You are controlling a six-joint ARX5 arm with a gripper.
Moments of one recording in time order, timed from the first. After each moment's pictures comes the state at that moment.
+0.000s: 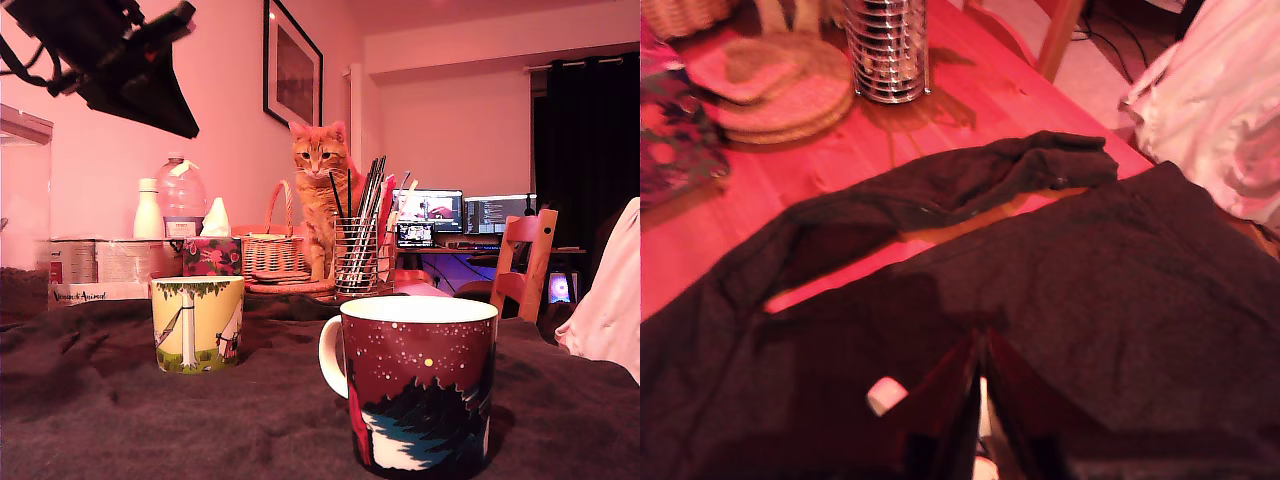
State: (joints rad) arm -0.40 1.33 1.02 -0.23 0.21 0.01
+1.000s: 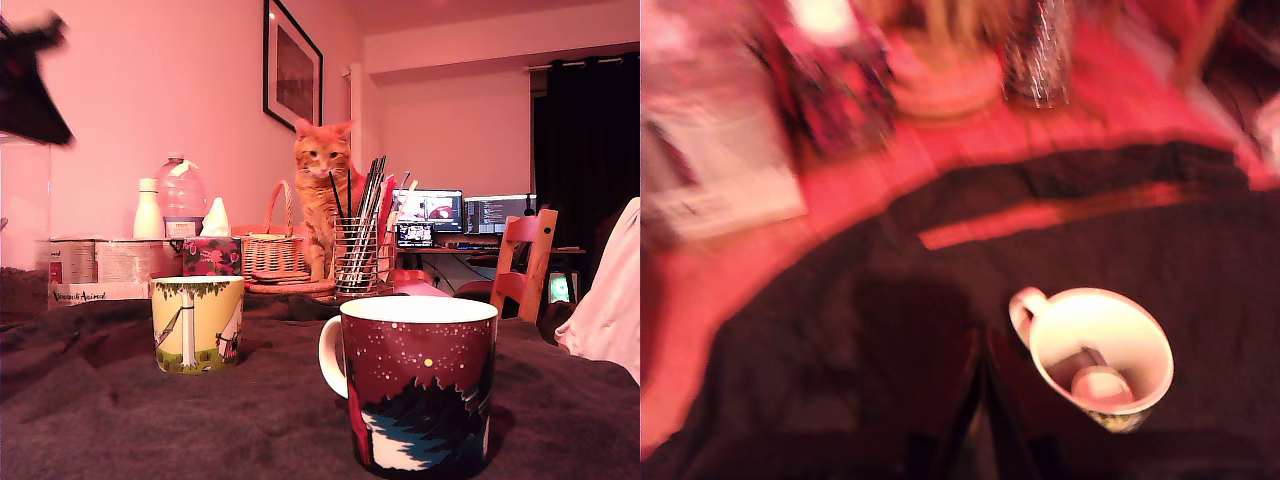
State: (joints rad) arm -0.15 0.96 0.67 -0.11 0.20 0.00
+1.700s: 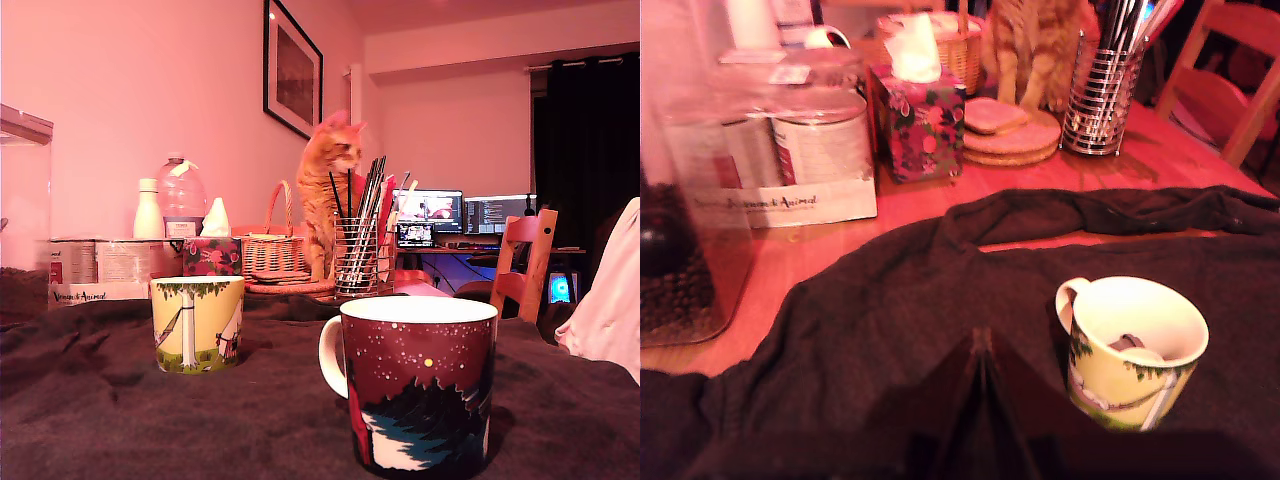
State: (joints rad) arm -0.11 0.56 0.31 0.02 0.15 -0.07
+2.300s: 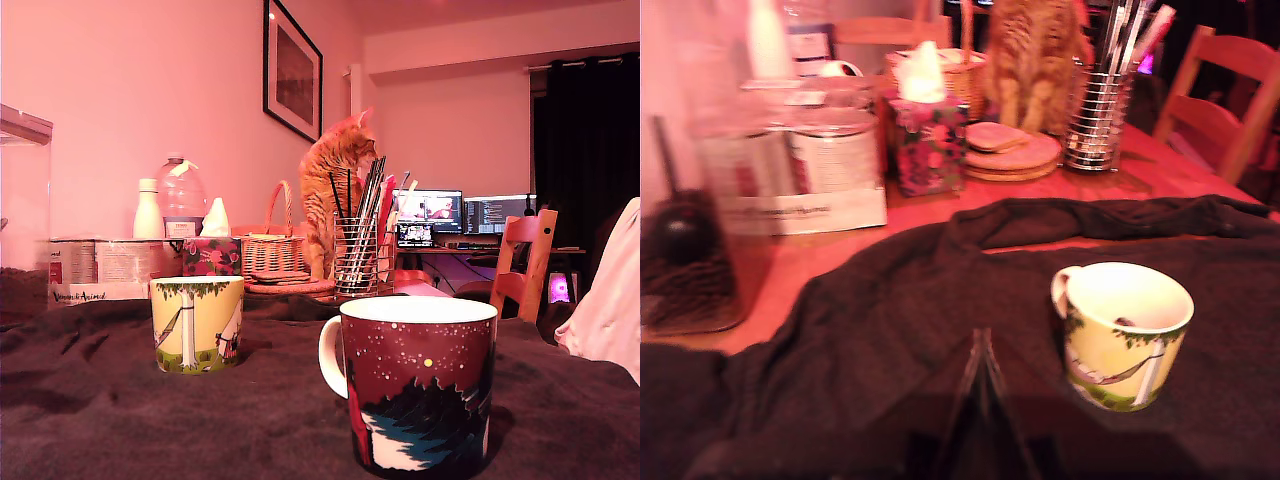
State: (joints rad) arm -0.11 0.21 0.20 -0.15 0.12 -0.07
